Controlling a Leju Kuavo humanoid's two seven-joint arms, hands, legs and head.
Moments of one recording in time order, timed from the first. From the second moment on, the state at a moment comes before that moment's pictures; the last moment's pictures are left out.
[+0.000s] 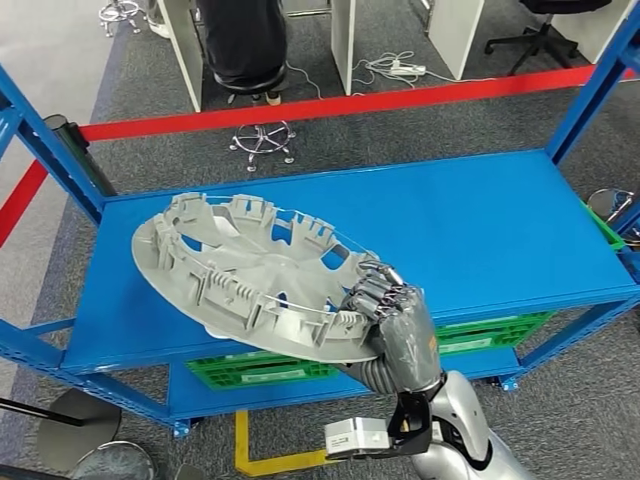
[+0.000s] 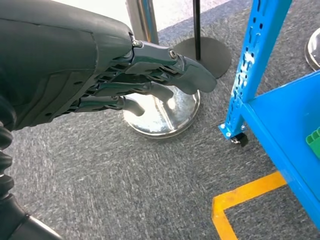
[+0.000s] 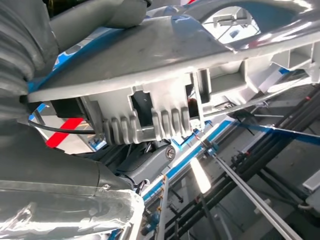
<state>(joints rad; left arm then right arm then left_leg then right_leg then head) -0.01 -0.14 0.49 -0.25 -0.71 0.32 -0.56 -0.15 -0.16 0.67 -1.84 0.82 -0.50 -0.18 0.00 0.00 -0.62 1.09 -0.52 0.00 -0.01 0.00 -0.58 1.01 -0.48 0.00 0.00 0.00</state>
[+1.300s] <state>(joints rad) -0.01 -0.15 0.49 -0.25 -0.73 0.34 -0.54 -0.13 -0.15 0.66 -1.84 0.83 -0.52 -0.20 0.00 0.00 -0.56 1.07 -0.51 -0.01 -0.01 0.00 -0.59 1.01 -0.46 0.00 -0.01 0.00</state>
